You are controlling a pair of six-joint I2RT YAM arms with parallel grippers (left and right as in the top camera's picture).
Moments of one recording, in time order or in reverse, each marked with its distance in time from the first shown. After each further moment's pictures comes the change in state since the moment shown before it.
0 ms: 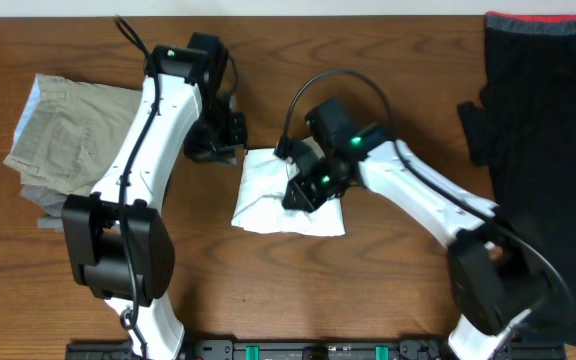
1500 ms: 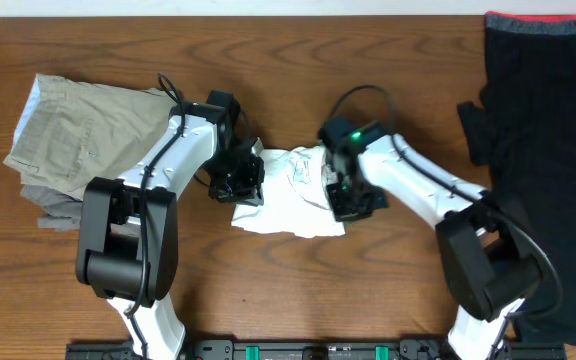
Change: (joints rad) left arm -0.030 0.002 -0.383 0.283 0.228 0.098; right arm -0.064 0.055 0.001 -0.315 0.507 0.385
